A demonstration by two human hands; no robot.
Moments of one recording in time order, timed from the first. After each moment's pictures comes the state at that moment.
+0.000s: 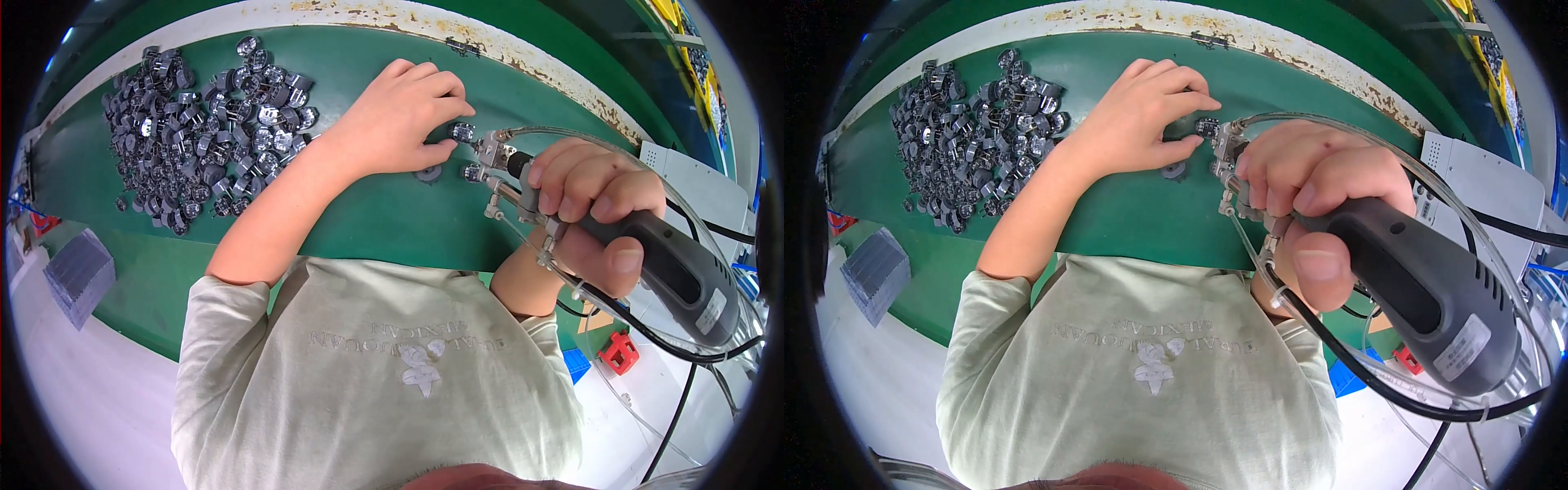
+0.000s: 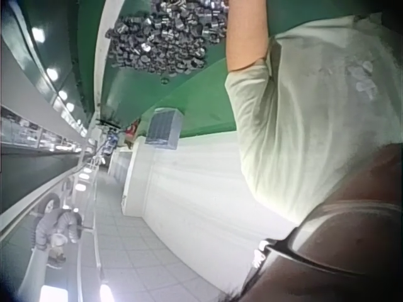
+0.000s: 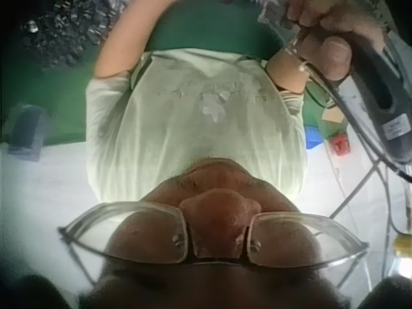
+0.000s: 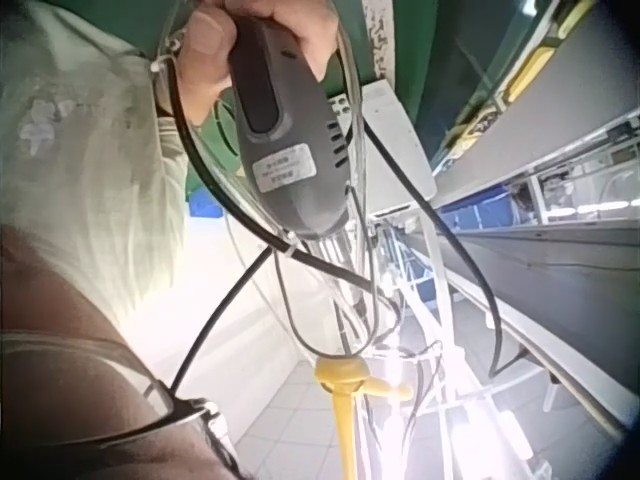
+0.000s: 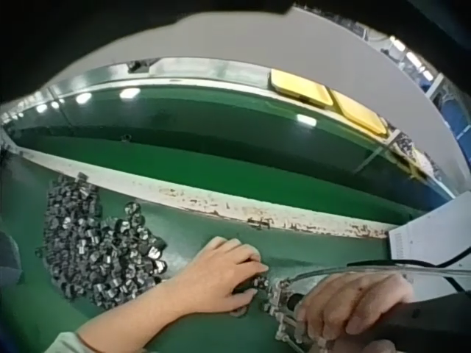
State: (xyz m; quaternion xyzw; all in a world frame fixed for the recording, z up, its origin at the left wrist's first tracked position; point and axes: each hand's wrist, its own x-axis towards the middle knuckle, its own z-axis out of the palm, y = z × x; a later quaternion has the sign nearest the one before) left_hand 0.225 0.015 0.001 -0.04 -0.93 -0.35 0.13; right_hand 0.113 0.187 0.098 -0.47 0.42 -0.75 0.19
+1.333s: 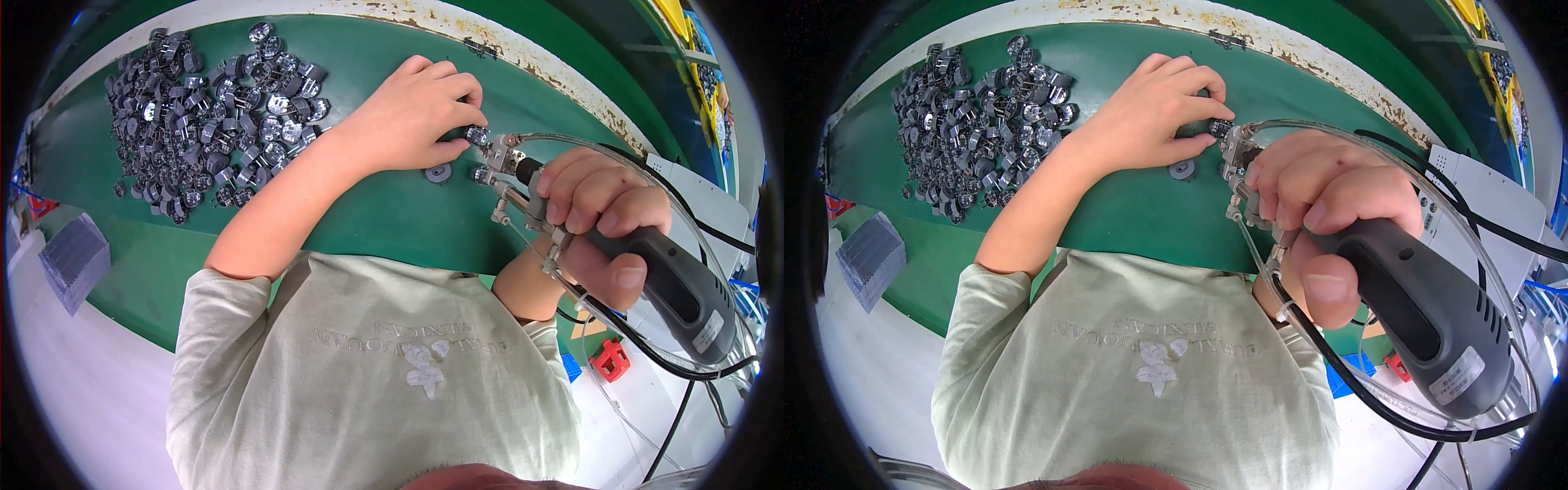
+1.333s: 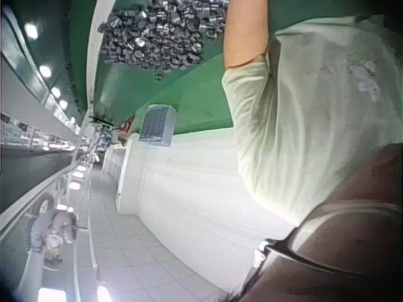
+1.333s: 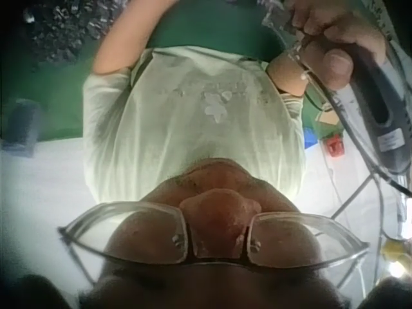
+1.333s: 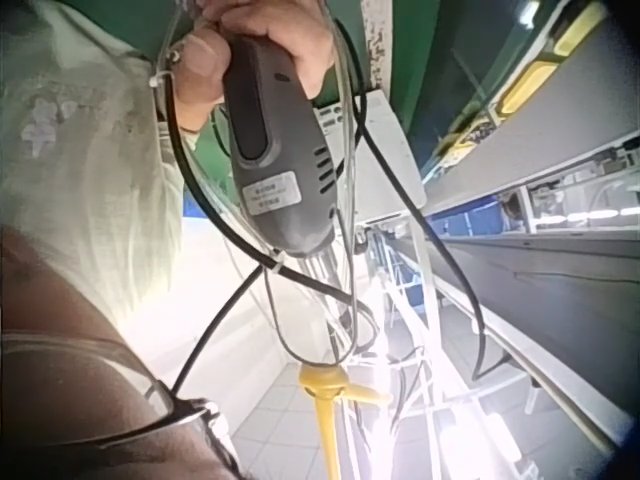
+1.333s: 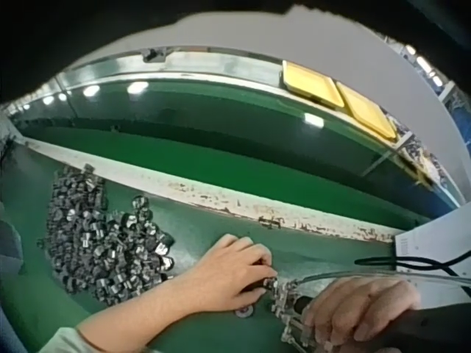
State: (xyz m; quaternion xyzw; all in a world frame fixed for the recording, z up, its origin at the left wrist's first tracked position) left_hand 0.226 0.014 -0.001 -0.06 -0.93 -0.34 0.13; right_hand 0.112 0.186 0.101 -0.52 0.46 -0.70 0.19
